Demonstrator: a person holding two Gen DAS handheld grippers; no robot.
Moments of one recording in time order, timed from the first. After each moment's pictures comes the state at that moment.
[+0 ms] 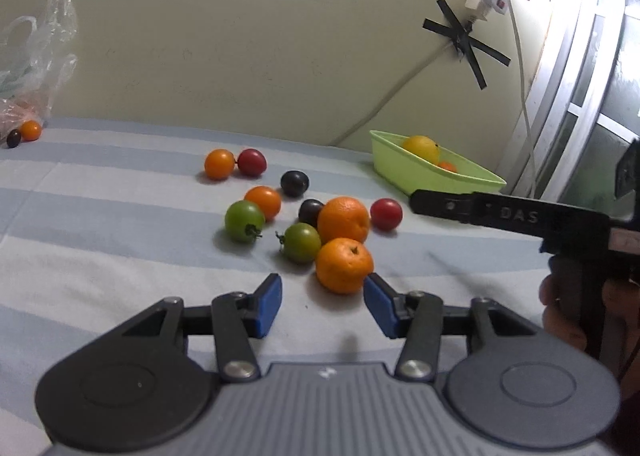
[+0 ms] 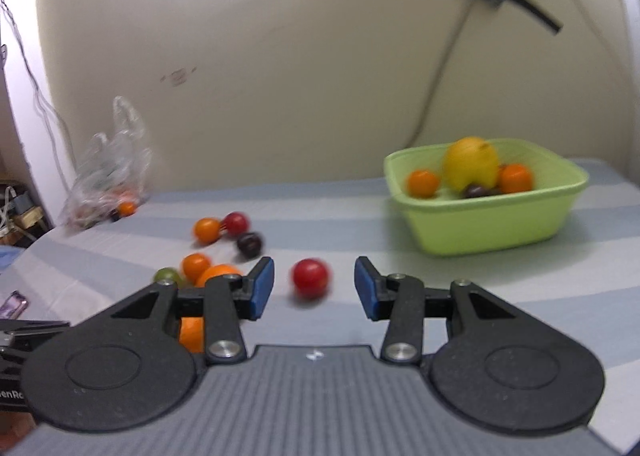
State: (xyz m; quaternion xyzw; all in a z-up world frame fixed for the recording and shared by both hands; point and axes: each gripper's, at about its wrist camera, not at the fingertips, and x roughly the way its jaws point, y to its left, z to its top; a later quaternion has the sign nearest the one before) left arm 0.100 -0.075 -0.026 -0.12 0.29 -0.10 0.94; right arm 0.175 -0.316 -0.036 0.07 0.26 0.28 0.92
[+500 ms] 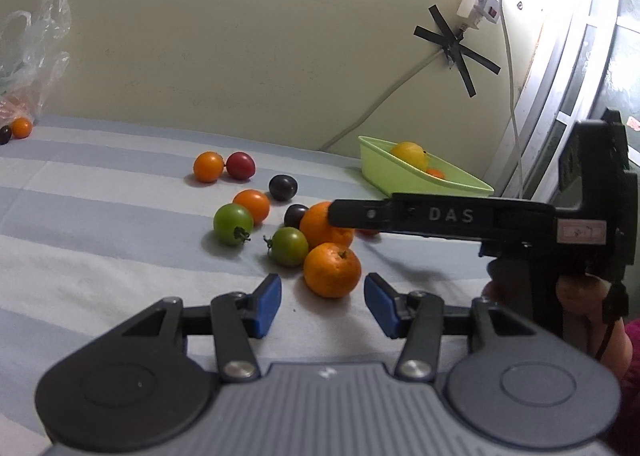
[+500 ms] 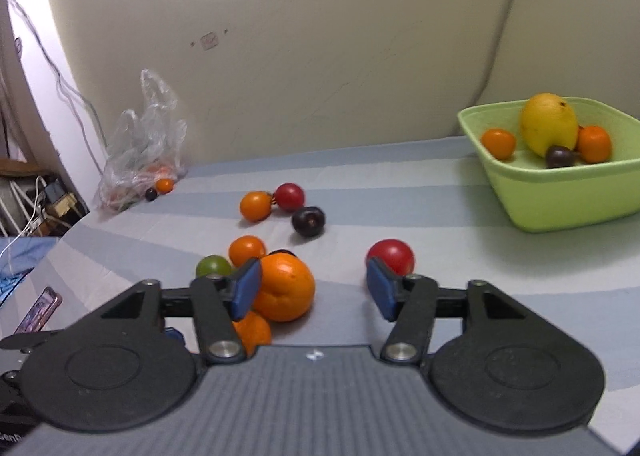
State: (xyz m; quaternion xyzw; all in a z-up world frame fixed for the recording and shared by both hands) left arm 0.100 -0.074 -0.026 -0.13 0.28 -0.12 0.94; right arm 0.185 -0.279 -0.041 0.08 0.31 0.34 0.88
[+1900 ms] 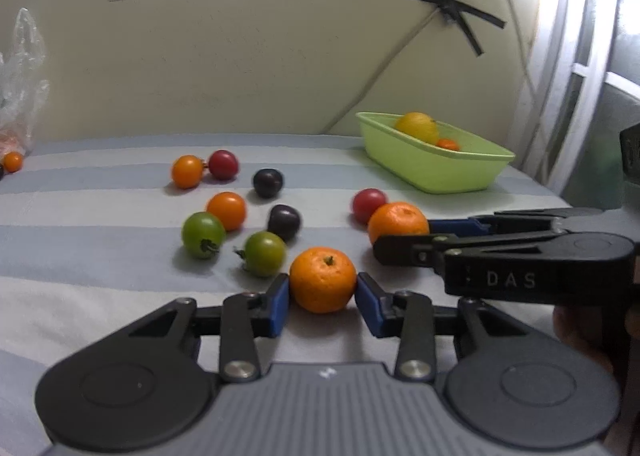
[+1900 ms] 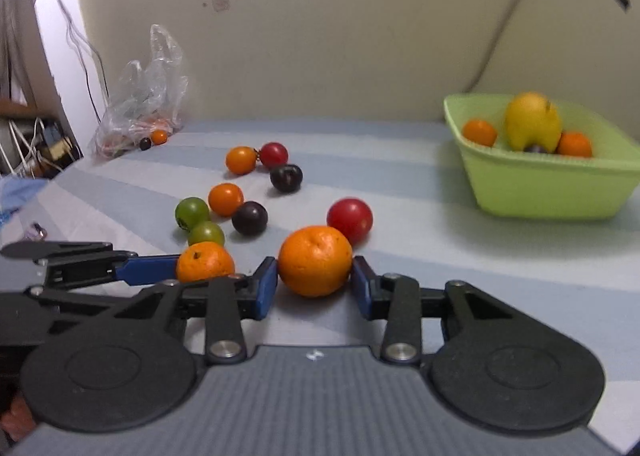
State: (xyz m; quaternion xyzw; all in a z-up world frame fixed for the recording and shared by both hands) left arm 0.124 -0.114 -0.026 -0.06 0.31 -0.10 0.95; right arm 0.173 -0.302 -0.047 0.00 0.31 0.34 0.89
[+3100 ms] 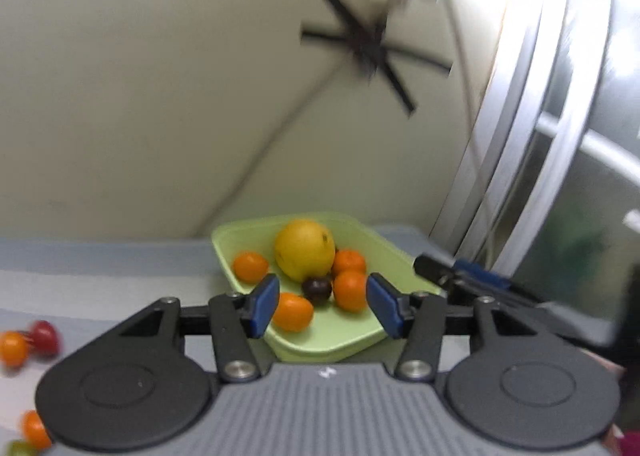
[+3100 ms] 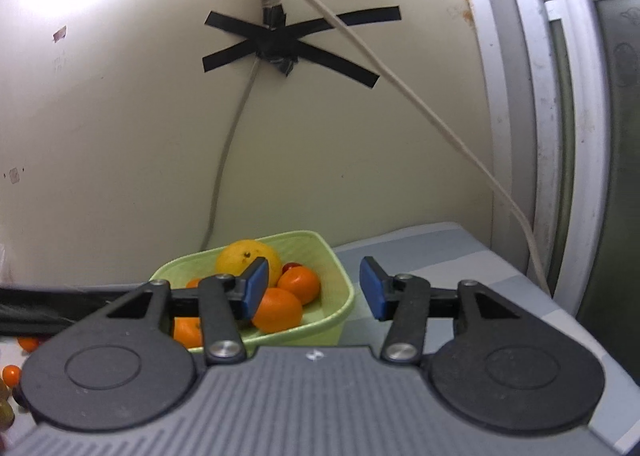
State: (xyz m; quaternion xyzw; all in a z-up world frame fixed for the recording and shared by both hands) left arm 0.252 -0.206 0.049 -0.08 0.26 -0.17 0.95; right arm 0.251 -0.435 -0.031 0.10 0.18 0.08 0.98
